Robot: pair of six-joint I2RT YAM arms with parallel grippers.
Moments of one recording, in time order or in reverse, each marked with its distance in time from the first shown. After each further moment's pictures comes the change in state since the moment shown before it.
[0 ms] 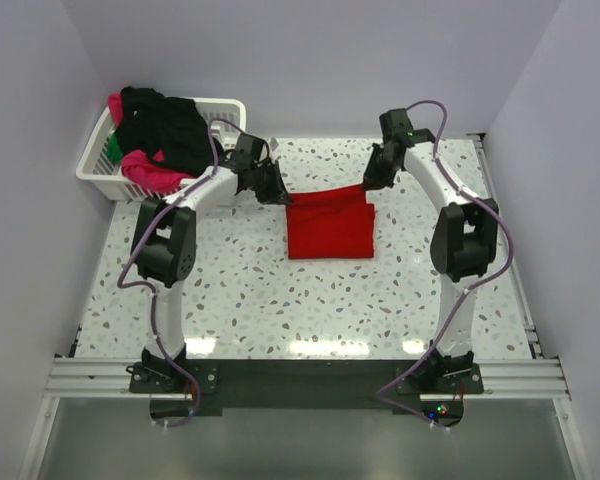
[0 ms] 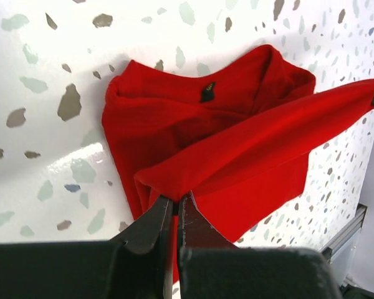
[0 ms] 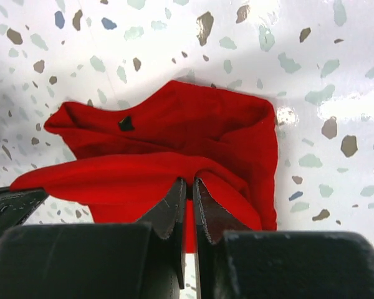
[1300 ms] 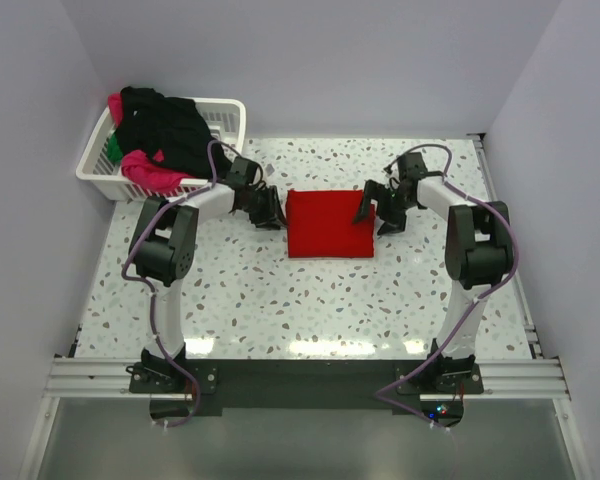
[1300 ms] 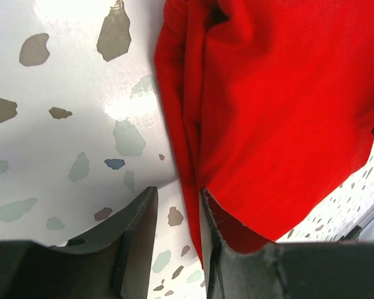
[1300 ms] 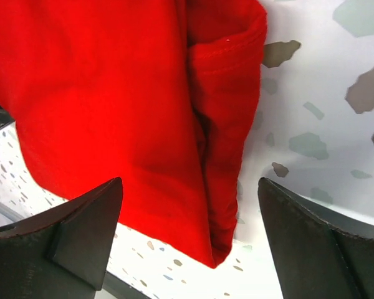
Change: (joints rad) left arm 0.032 0.024 -0.201 0.102 0.061 0.071; right arm -0.096 -0.089 -0.497 0.280 -0.330 -0.210
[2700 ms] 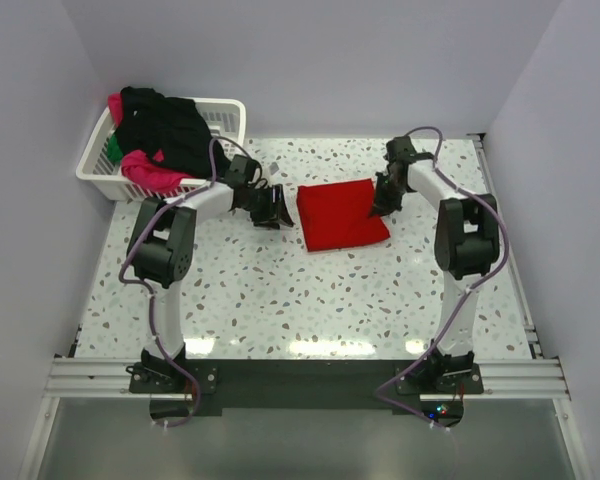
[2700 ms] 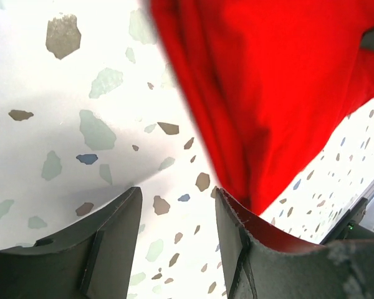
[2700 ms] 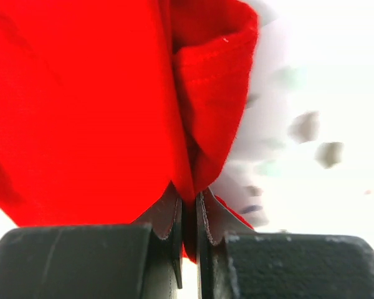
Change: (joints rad) left arm 0.000 -0.017 0.000 -0.013 0.076 0.093; right arm 0.053 0.105 0.212 -0.139 0.233 0.033
